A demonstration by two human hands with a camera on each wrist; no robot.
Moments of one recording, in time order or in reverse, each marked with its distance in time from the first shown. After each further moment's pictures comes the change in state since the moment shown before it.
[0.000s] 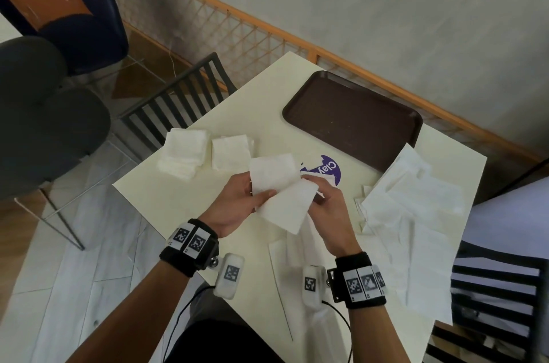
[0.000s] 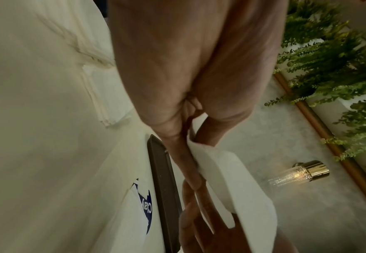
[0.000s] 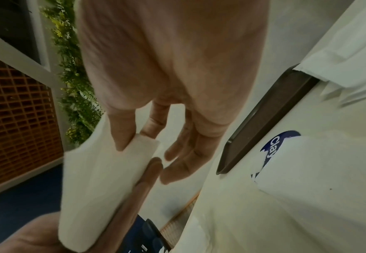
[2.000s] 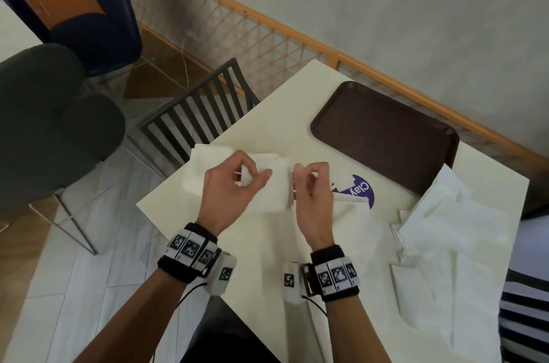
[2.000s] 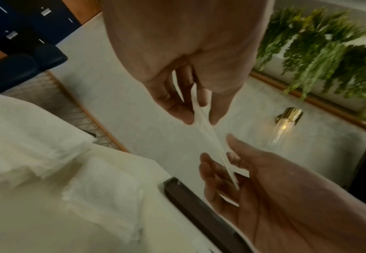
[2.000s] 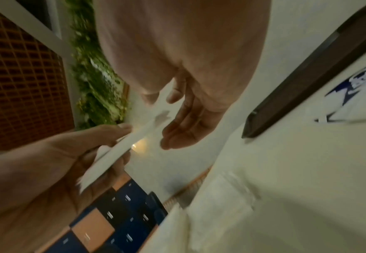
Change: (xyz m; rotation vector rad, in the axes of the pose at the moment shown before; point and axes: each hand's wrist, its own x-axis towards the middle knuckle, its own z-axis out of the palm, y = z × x) left_hand 0.015 0.064 -0.075 0.588 0.499 0.374; right_hand 0.070 -0.023 0.123 -0.148 0.225 -0.064
